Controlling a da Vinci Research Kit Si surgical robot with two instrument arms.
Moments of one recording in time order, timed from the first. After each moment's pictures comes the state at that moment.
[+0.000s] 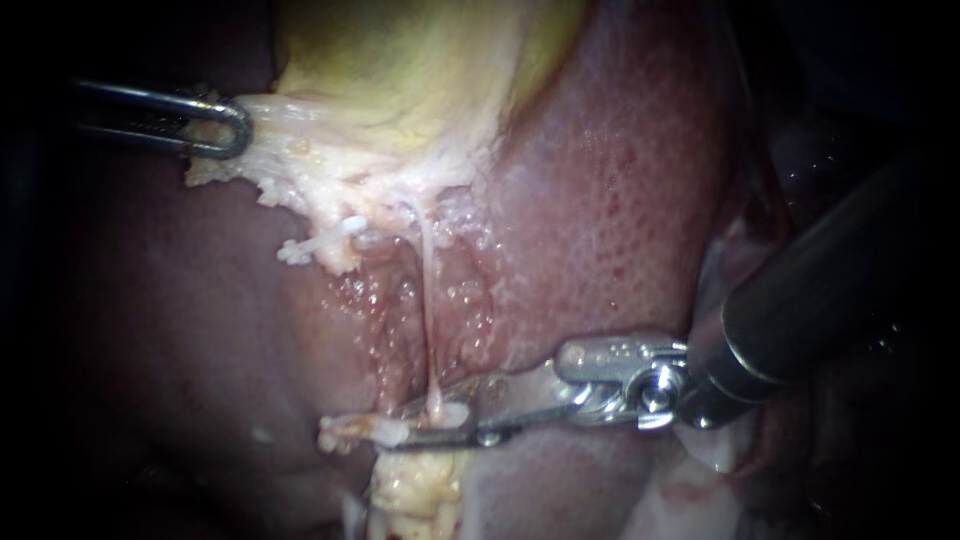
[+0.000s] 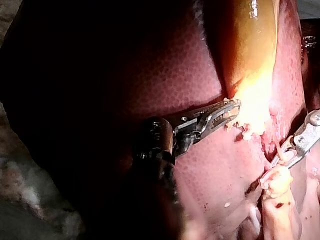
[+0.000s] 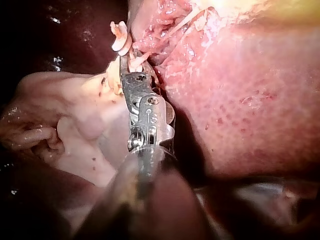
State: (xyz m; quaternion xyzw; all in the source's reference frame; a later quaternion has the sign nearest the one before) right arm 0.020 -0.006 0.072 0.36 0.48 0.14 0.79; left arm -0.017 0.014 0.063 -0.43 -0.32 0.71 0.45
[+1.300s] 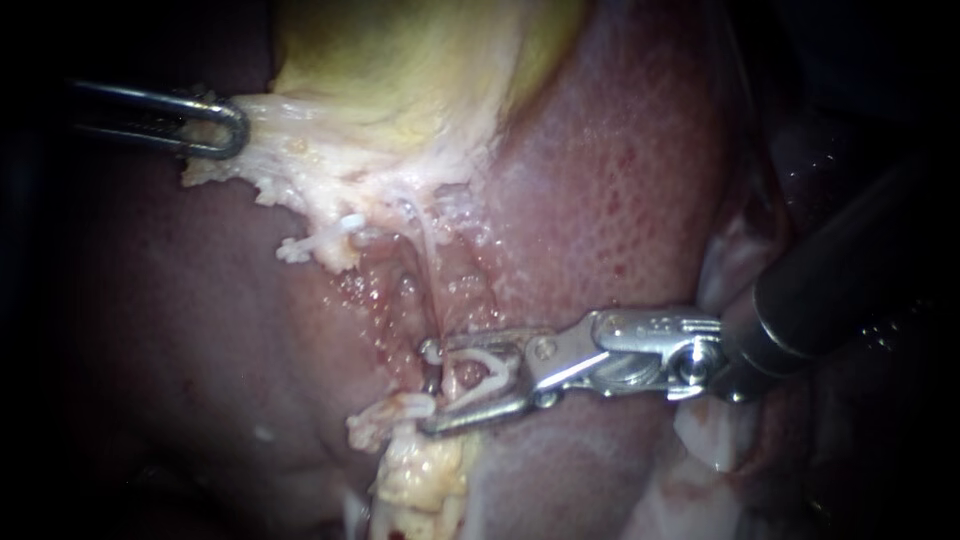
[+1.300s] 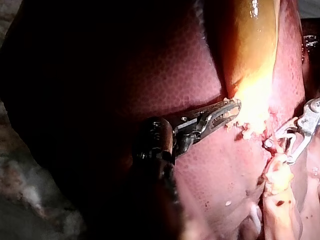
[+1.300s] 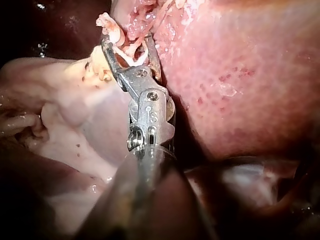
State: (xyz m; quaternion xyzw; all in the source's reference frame) right arm 0.017 -0.003 0.074 0.33 0.56 0.15 0.74; left arm -0.017 0.014 0.063 -0.43 -0.32 0.71 0.45
